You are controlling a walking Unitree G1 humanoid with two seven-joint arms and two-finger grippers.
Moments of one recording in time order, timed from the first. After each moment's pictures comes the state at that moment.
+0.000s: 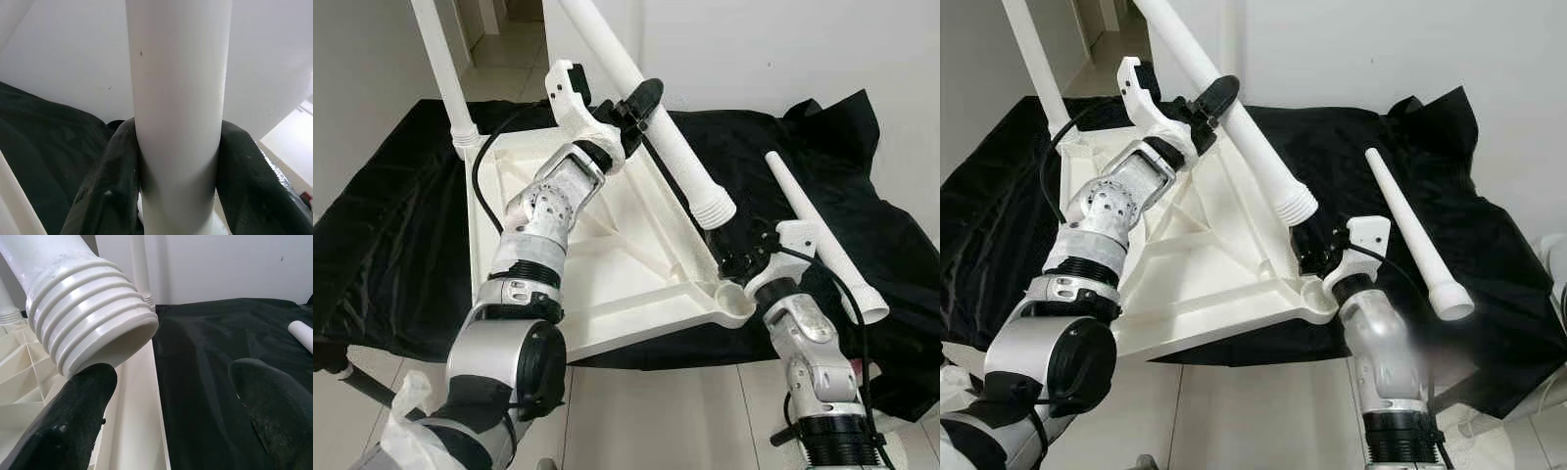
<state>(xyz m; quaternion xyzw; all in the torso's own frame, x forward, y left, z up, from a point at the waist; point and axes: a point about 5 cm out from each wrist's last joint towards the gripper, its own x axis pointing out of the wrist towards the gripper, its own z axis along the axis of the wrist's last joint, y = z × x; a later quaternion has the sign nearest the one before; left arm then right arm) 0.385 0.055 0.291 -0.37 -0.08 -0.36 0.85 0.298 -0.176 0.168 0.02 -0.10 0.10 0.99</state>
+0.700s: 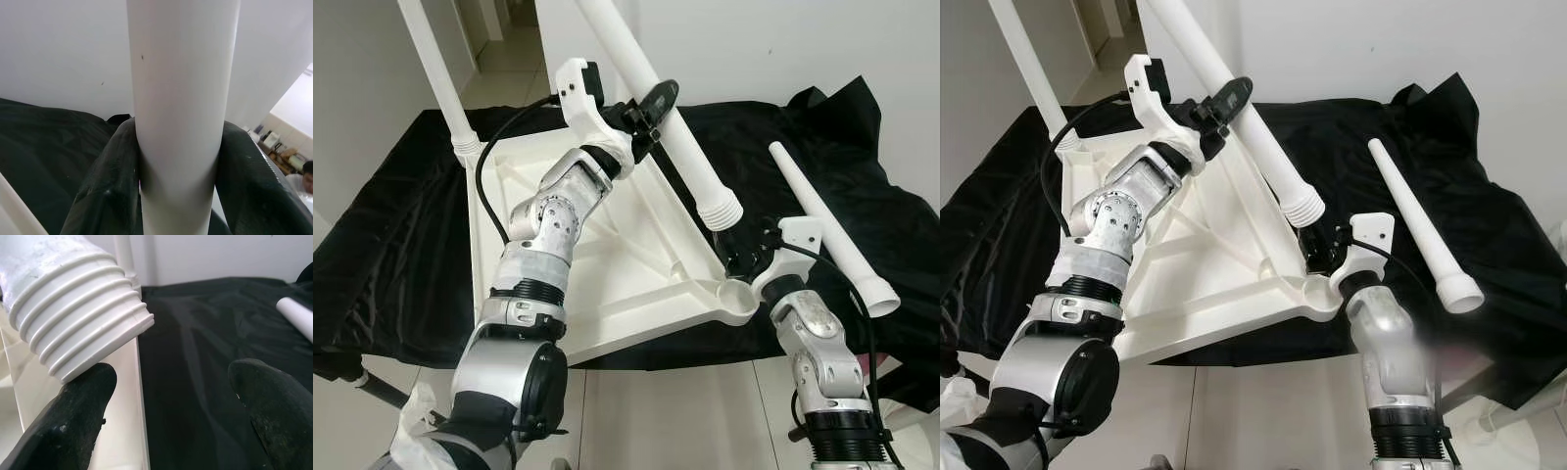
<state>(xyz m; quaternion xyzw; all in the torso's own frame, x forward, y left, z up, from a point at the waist) 0.365 0.035 0.290 -0.31 -0.09 -0.40 0.86 0.301 -0.178 0.166 -0.01 -0.06 0.09 0.99</state>
